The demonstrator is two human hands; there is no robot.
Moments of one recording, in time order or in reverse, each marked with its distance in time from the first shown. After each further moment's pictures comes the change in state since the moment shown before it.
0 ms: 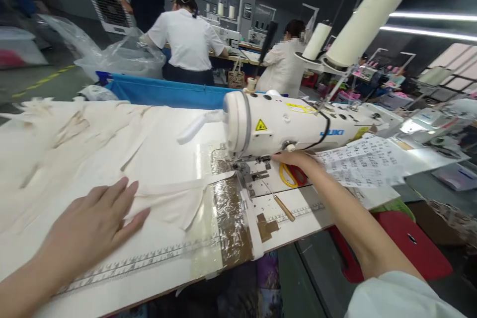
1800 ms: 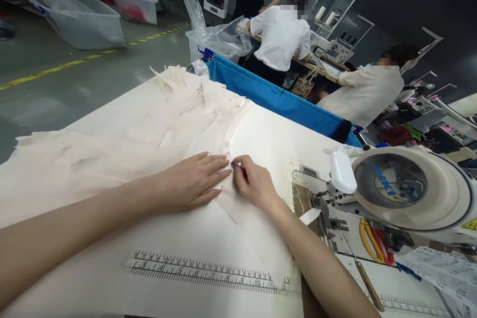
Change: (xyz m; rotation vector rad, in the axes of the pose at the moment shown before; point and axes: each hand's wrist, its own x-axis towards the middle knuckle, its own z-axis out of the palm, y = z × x) left_hand 0.020 -0.076 0.014 -0.269 0.034 0.360; right_hand 0.022 -0.303 0.084 0.300 0.079 -0.640
